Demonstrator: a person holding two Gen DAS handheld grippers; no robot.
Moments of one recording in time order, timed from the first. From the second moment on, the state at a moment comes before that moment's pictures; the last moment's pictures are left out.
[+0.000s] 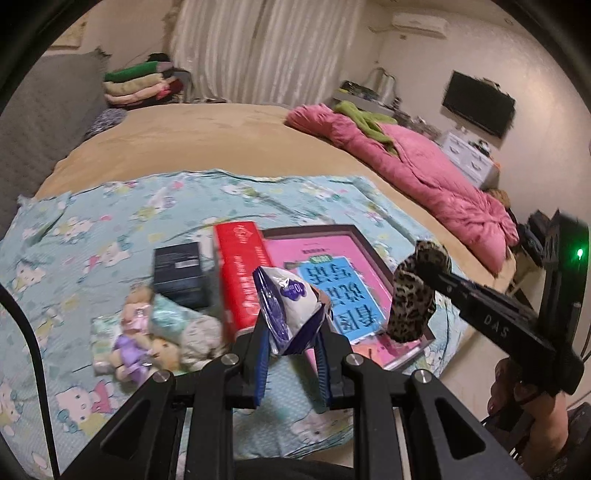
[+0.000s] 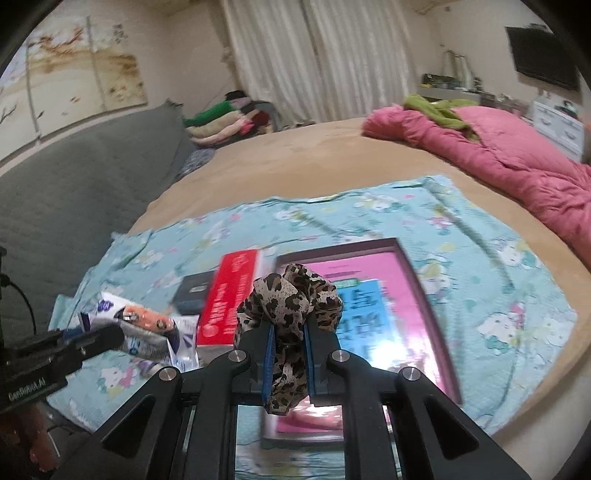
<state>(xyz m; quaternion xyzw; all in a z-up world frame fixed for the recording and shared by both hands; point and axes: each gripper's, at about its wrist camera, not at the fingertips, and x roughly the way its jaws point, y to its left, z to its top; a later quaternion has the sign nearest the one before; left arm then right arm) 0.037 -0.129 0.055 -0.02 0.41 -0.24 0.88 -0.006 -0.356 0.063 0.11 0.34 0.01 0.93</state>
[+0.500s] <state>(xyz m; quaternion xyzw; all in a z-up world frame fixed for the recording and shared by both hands) 0.055 -0.204 0.003 0.03 0.47 -0.26 0.84 0.002 -0.380 0.026 0.12 0.38 0.00 0.92</state>
